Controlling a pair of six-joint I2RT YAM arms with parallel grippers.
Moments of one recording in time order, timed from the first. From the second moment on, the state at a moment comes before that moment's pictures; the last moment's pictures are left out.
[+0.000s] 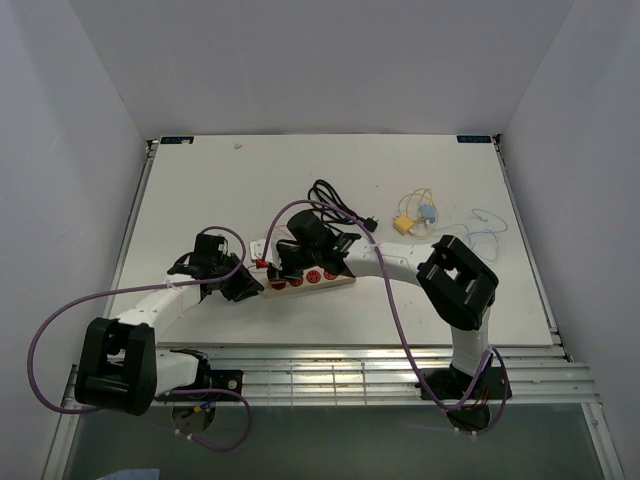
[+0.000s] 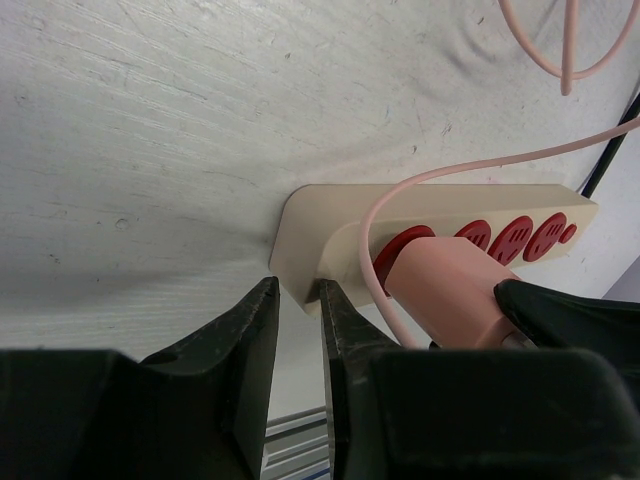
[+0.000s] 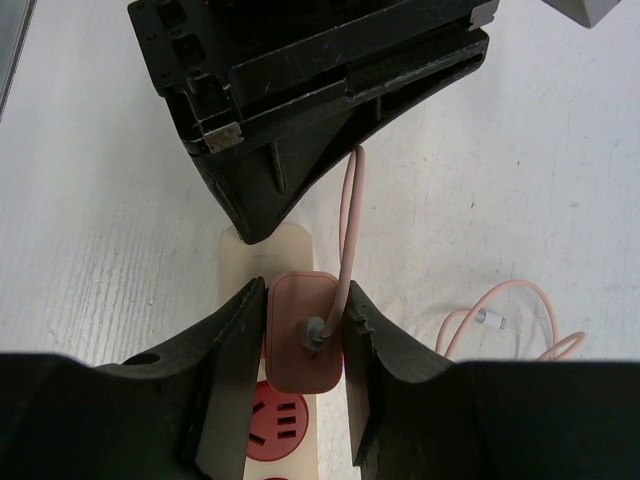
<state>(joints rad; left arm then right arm) -0.19 1.21 0.53 -0.35 0.28 -0.82 0.98 1.91 1.27 -0.01 -0.51 -0.68</state>
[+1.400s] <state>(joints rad) -0.18 1.24 0.54 -0.32 0.30 -0.81 0.99 1.92 1.07 0.38 -0.48 -0.61</state>
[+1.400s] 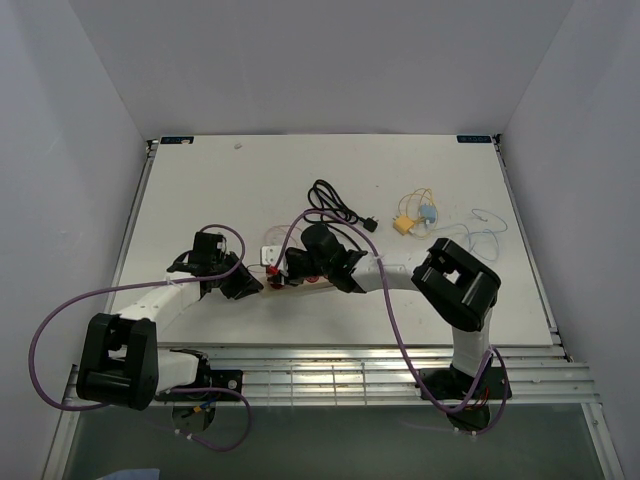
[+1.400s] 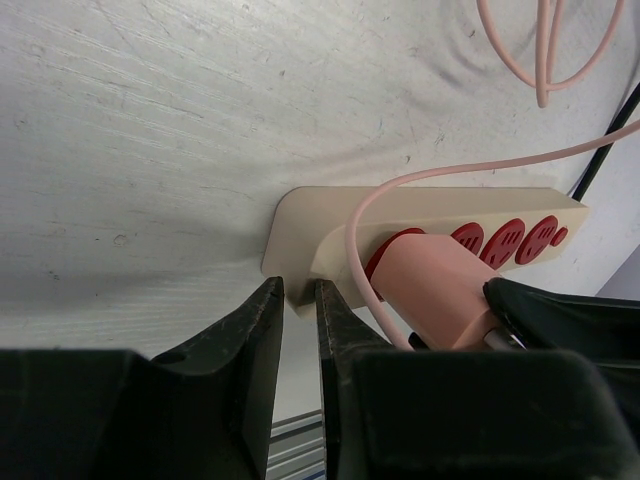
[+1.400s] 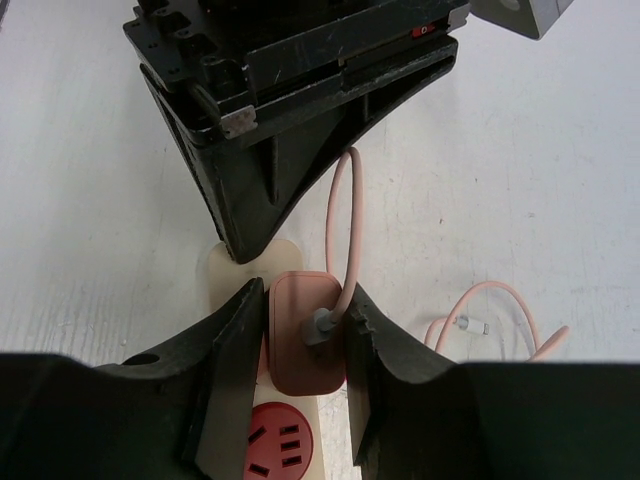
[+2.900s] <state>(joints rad) -0.16 1.30 0.58 -0.32 0.33 -0.78 0.97 2.08 0.85 1.12 -0.43 -0.34</state>
